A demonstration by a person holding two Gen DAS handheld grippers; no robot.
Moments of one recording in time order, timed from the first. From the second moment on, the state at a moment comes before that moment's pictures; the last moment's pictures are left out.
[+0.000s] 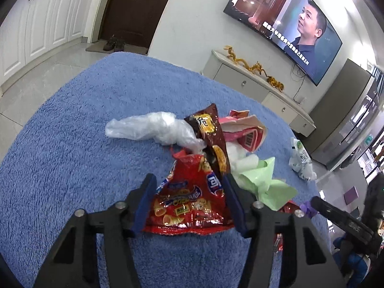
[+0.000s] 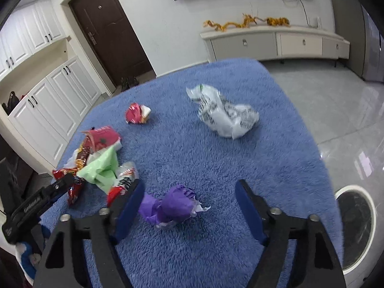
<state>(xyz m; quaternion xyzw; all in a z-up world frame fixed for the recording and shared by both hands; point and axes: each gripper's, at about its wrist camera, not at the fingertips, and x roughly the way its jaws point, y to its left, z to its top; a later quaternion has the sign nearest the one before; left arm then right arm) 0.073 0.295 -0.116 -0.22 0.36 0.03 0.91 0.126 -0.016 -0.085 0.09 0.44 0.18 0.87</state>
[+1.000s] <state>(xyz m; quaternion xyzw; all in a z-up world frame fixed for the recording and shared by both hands) -0.020 0.246 -0.035 -0.18 0.28 -0.01 0.94 0.017 -0.072 -0.008 0.12 0.34 0.21 0.91</state>
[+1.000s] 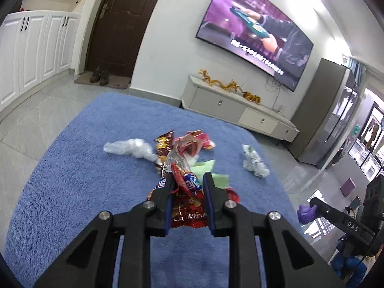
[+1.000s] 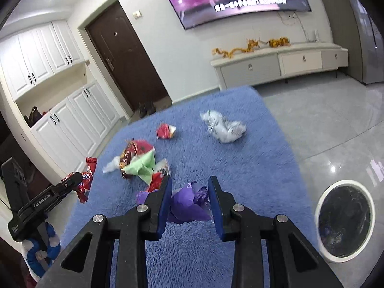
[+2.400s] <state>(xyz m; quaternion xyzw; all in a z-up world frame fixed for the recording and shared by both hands) 0.145 -0.241 -0.109 -0.01 0.47 -0.36 0.81 0.035 -0.399 -0.154 0.27 0.39 -0.11 0.88</state>
